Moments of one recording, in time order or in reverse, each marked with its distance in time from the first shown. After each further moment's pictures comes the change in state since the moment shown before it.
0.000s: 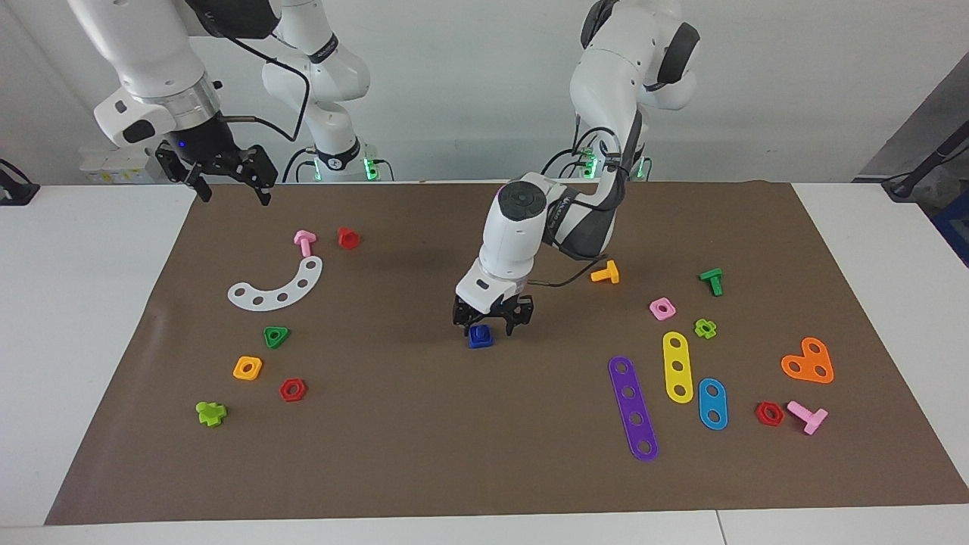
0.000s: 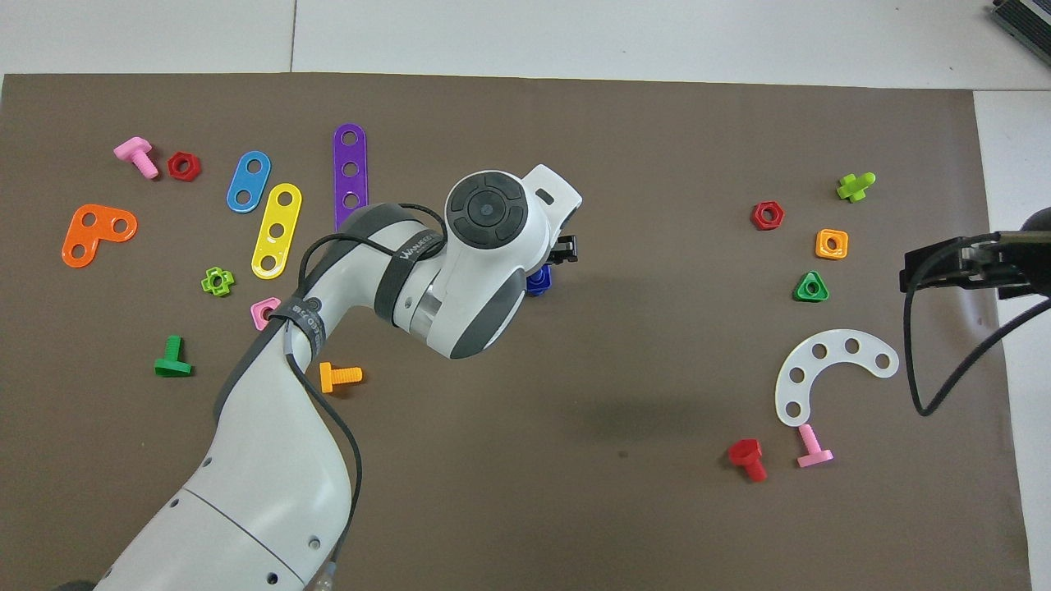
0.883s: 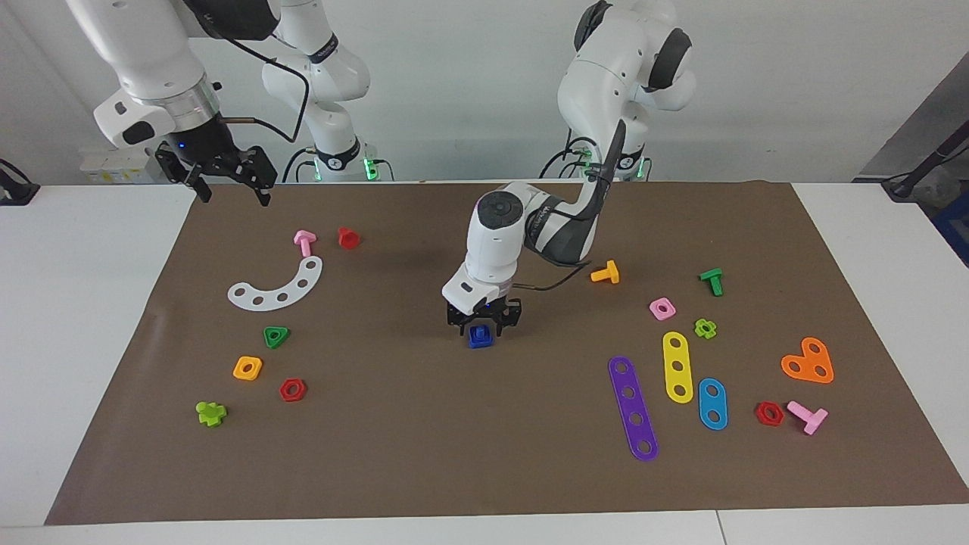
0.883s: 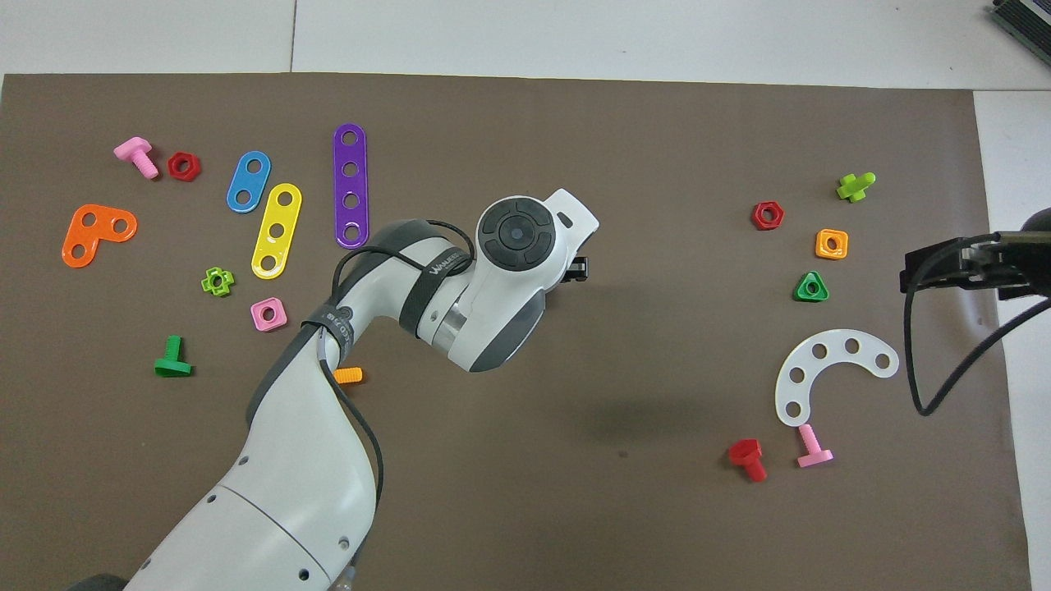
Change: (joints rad) left arm -0.032 0.031 0.002 -0.011 0.037 0.013 0.000; right arm -0.002 0.000 0.000 -0.003 0.000 0.000 0.000
